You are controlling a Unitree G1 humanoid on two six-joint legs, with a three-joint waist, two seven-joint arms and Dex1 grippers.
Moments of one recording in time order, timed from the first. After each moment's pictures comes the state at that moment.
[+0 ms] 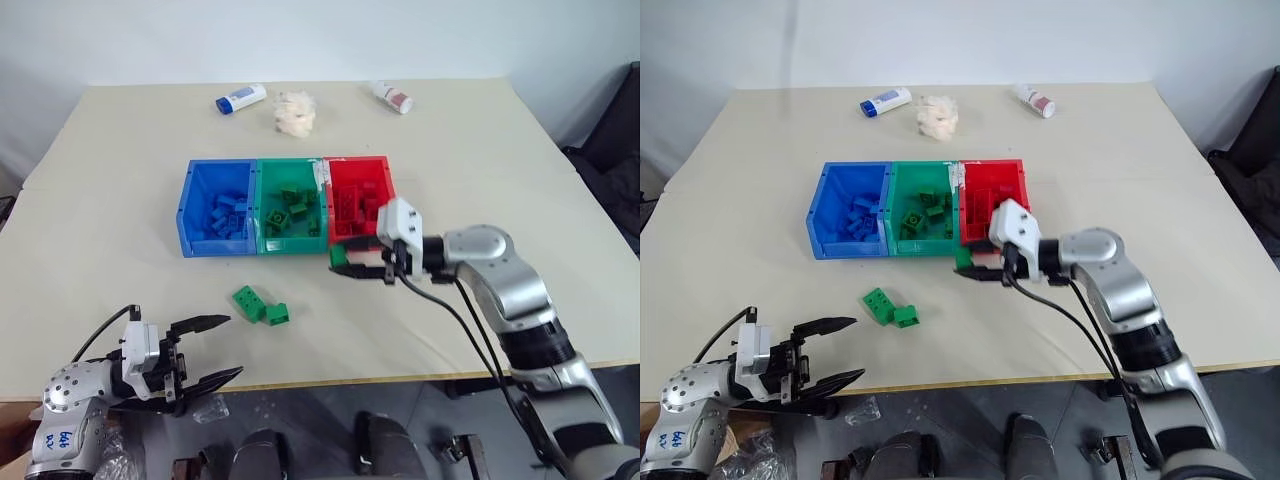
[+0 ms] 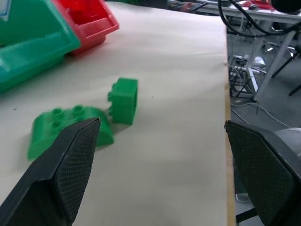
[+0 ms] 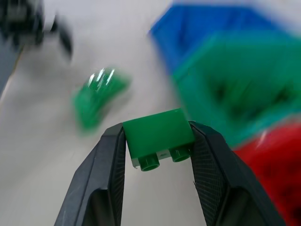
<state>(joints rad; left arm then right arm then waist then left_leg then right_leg) 0.12 0.60 0.24 0.02 -0.55 -0.15 -1.28 -0.74 -0.46 0.20 0.04 0.29 0.35 1.11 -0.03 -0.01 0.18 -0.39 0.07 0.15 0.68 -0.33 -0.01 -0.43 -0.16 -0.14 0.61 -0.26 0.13</state>
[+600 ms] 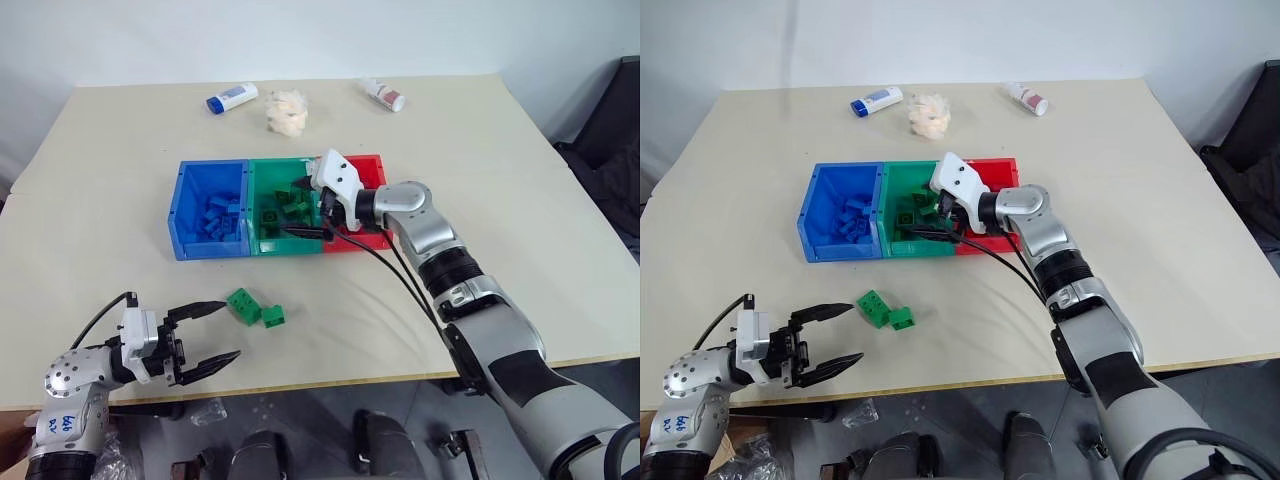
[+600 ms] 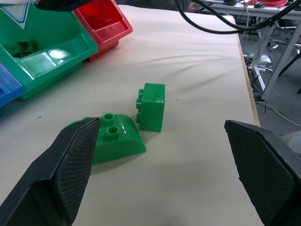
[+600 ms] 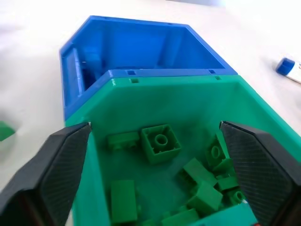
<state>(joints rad) 0.03 0.61 0.24 0.09 -0.54 -0.18 -1.27 -1.13 -0.21 0.23 0.81 0.07 -0.06 1.02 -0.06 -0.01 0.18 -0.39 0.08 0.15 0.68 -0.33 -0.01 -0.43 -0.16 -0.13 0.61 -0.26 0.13</state>
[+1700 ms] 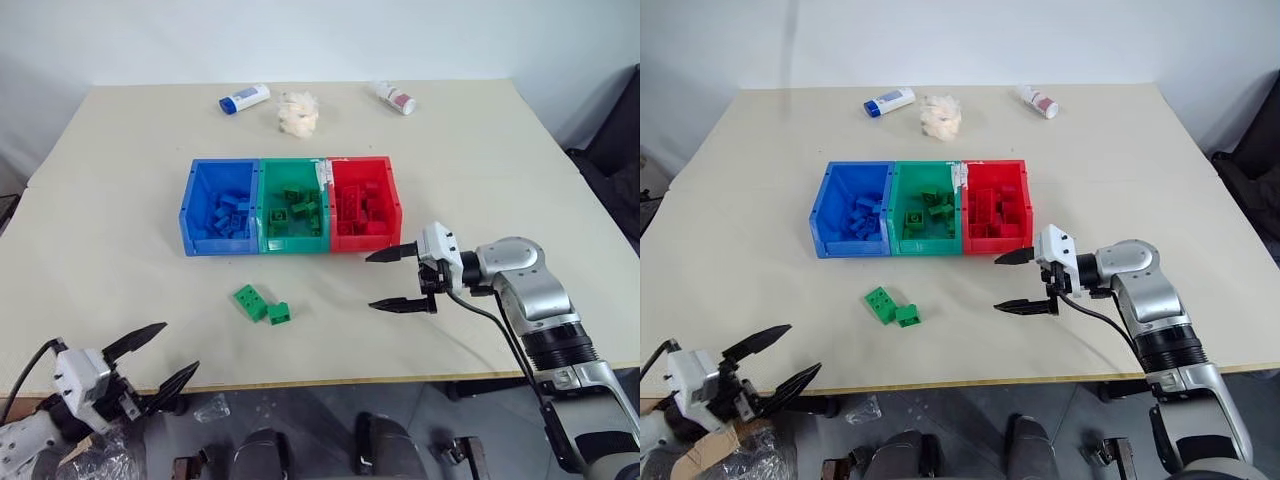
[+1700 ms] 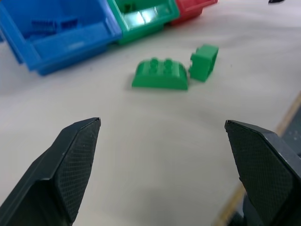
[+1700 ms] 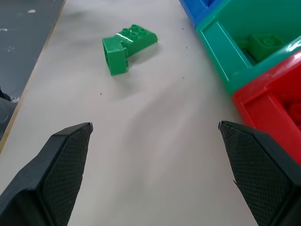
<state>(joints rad) 0.37 0.54 0.42 -0.19 -0.51 -0.12 -0.96 -0.63 -0.58 0.15 0.25 0.30 0.11 1.40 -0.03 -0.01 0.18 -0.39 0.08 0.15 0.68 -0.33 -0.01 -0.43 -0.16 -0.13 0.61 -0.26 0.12</state>
